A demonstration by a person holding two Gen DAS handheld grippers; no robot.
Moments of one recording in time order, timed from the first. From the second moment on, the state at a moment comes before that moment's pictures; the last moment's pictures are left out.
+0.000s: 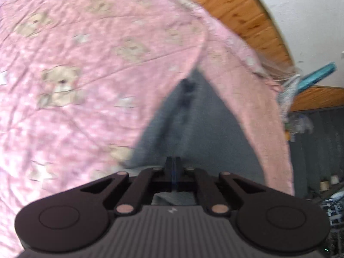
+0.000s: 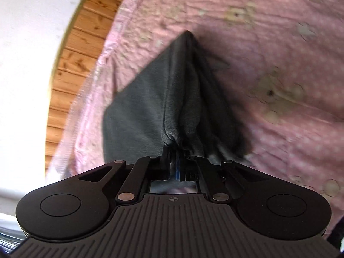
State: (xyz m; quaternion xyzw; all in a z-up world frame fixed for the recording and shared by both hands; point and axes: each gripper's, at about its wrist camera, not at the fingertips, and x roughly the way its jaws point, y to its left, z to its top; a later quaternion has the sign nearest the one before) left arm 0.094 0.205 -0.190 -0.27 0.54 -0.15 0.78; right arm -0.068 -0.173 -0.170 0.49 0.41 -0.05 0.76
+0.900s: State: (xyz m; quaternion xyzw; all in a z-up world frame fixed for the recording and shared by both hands) left arm 0.075 0.176 -0.214 -0.35 0.53 -0.20 0.75; right arm -0.050 -0.187 -0.191 0.55 0.40 -0.06 0.73
